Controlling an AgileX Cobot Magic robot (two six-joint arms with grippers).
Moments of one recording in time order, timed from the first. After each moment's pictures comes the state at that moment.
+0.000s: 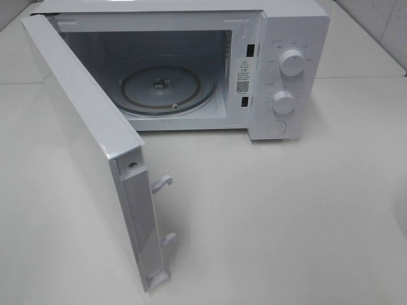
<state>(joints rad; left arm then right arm) 0.03 0.00 -0.52 -0.01 1.09 -0.02 0.04 0.00 -0.50 -0.05 0.97 -0.01</state>
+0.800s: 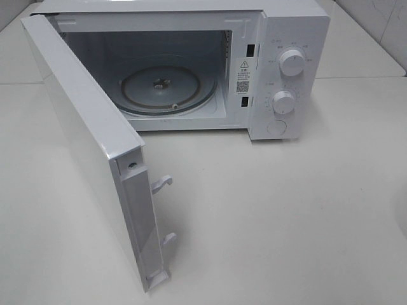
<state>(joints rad) 0.03 0.00 -0.52 -0.01 1.09 -0.02 0.04 0.00 -0.50 -0.05 0.97 -0.01</state>
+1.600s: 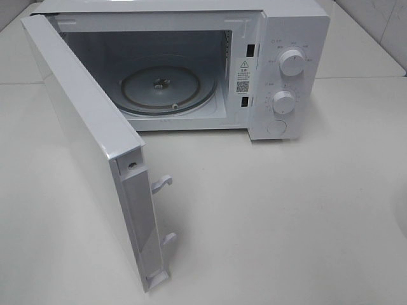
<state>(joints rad) 0.03 0.12 -0.54 -0.01 0.92 -0.02 0.04 0.00 -0.50 -0.05 0.97 -0.01</state>
